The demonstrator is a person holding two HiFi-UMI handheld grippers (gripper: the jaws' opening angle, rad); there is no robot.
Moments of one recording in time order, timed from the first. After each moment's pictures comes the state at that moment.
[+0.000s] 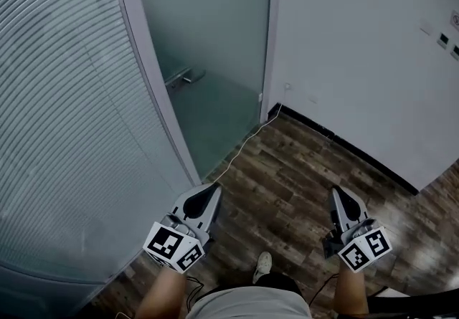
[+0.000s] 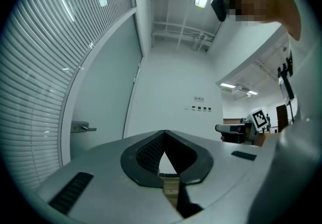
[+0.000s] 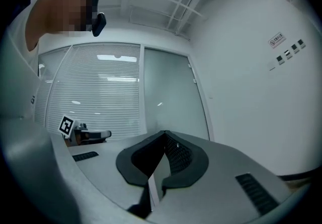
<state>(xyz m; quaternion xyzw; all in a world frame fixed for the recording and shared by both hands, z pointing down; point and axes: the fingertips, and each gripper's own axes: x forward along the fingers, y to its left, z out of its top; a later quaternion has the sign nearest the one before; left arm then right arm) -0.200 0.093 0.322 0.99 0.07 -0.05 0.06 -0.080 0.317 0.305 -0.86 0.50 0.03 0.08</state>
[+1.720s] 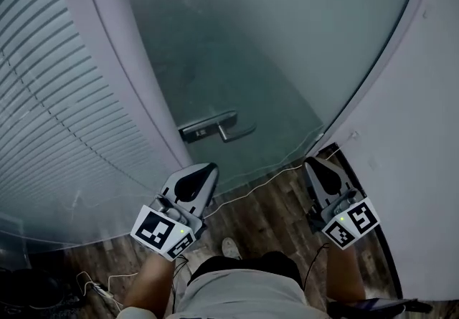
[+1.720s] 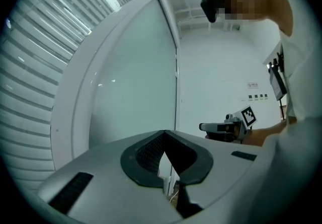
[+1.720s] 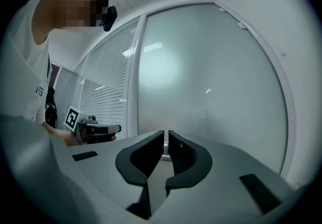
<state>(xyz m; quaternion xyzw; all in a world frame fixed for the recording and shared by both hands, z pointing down) 0.068 -0.226 0.319 0.99 -0.15 -0.04 0.05 0.234 -0.146 0.309 -0.64 0.77 -0.02 0.03</state>
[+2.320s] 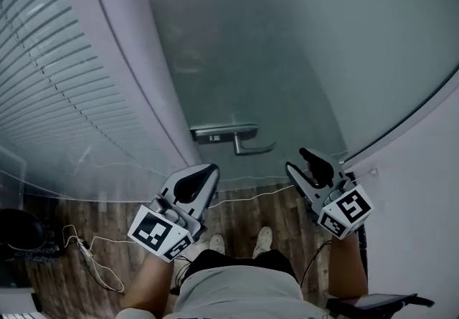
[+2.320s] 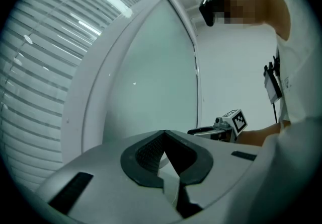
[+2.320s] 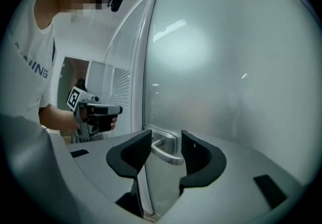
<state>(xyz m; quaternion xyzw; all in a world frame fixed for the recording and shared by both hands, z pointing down) 0.078 -0.261 0.332 0.96 -0.28 -0.04 0.07 0.241 -0.254 0.351 -0.48 0.87 -0.03 -0.08</state>
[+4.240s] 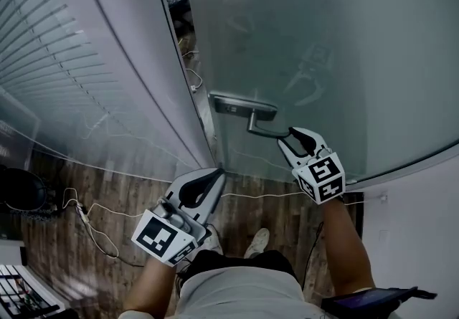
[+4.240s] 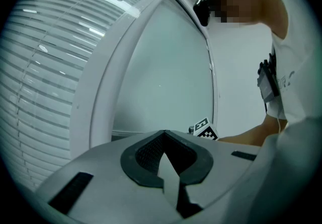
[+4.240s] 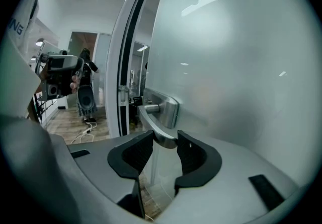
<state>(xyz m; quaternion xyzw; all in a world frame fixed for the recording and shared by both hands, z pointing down) 0.093 -0.268 0.348 0.93 -0.36 -0.02 0.08 0.242 -0.381 0.452 -0.42 0.88 -0.03 -0.24</state>
